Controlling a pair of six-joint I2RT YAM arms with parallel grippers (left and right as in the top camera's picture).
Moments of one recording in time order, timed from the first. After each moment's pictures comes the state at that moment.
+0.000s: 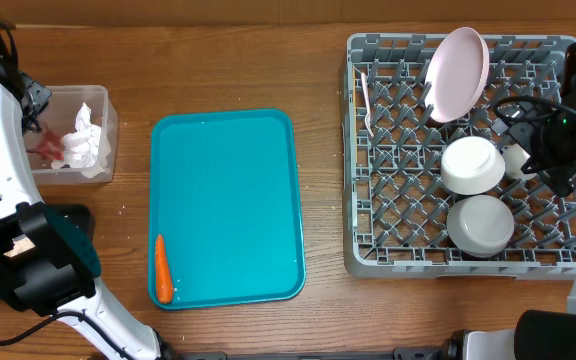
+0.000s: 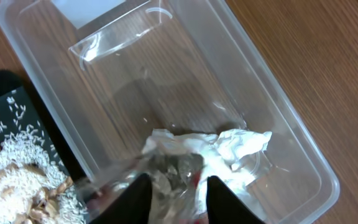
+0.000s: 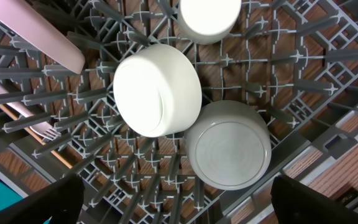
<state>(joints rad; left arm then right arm) 0.43 2.02 1.97 -1.04 -0.25 -0.57 -0.22 1.59 1.76 -1.49 0.06 0.65</state>
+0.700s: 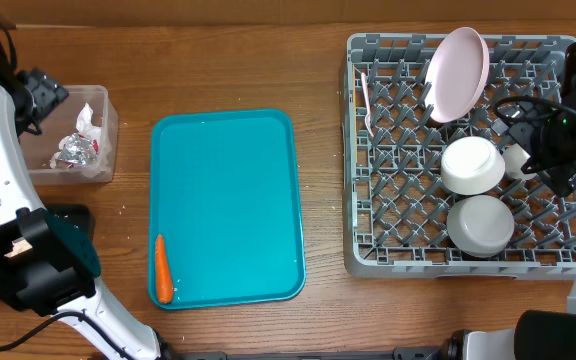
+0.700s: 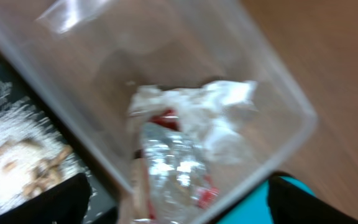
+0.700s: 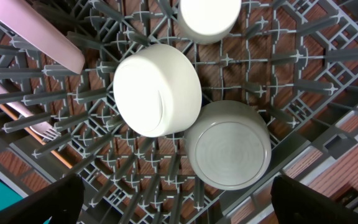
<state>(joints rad) 0.43 2.03 2.08 -1.23 -0.09 -0.48 -0.22 1.59 1.76 -1.49 0.06 0.65</state>
